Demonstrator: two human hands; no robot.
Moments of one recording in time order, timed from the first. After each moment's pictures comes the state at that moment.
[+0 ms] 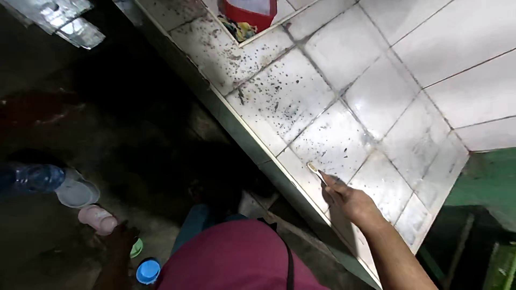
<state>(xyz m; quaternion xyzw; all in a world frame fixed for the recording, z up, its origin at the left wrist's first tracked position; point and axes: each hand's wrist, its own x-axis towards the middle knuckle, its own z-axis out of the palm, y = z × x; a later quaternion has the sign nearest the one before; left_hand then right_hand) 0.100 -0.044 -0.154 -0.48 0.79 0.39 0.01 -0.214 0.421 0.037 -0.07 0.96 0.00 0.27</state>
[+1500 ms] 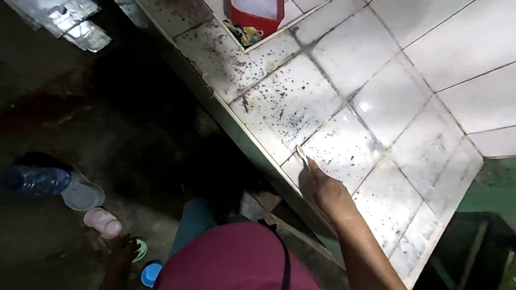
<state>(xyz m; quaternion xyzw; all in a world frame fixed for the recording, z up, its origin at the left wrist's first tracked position) 0.138 -0.091 -0.226 -0.61 0.61 0.48 0.15 -0.227 0.316 0.045 0.00 0.96 -0.01 0.28</state>
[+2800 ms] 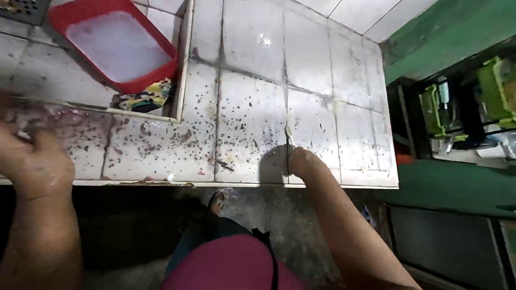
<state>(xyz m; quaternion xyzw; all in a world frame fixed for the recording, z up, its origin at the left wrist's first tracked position) -0.494 -0.232 -0.075 0.04 0.90 0.43 -0.09 -0.325 0.197 0.049 0.40 0.83 -0.01 0.39</state>
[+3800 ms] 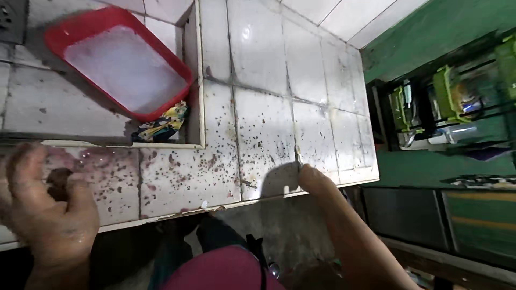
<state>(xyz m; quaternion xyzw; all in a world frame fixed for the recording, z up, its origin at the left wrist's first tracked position) -0.495 -0.247 -0.056 0.08 0.89 0.45 -0.03 -0.335 0.168 0.045 0.49 0.77 0.01 0.41</state>
